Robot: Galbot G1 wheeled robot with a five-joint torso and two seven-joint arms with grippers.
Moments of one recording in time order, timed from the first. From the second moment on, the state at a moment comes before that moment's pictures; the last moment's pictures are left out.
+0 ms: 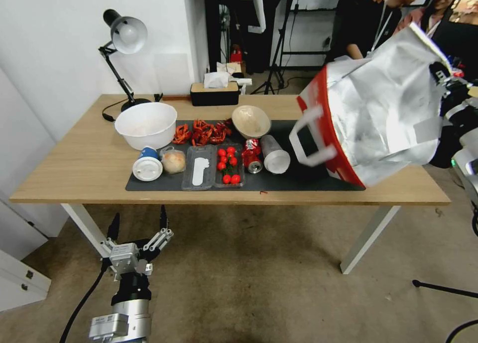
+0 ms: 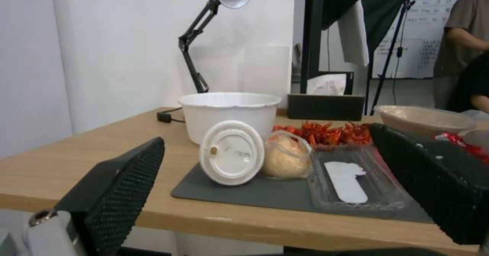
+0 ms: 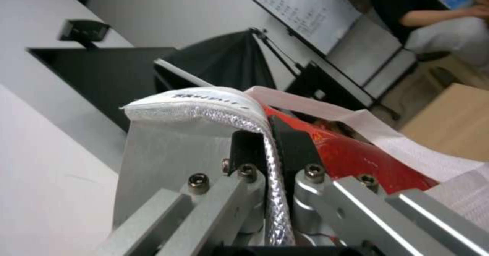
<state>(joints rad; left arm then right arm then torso) 1.86 -1.44 -0.44 -2.24 -0.06 -0.34 -0.29 -1.09 0.58 0.73 1.89 1.90 0.04 0.18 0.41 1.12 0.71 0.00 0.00</state>
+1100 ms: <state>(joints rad) 1.86 -1.45 -0.43 -2.23 -0.04 -0.34 -0.30 -0.99 0.52 0.67 1.84 1.87 -0.11 0.44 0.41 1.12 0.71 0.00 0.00</state>
